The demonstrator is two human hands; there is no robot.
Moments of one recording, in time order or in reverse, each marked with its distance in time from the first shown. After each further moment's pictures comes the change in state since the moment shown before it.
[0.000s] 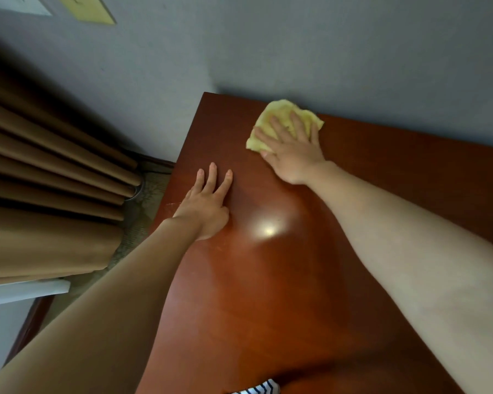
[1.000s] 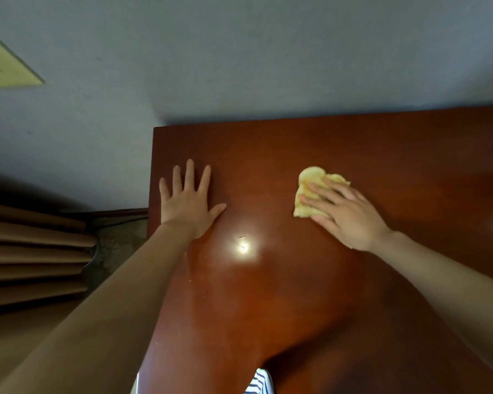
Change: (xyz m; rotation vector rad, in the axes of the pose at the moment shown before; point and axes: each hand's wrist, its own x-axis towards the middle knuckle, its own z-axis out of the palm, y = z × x) left_hand 0.029 -0.007 -0.022 0.458 0.296 0.185; right_hand -0.195 0.037 0.038 -0.040 0.068 0.209
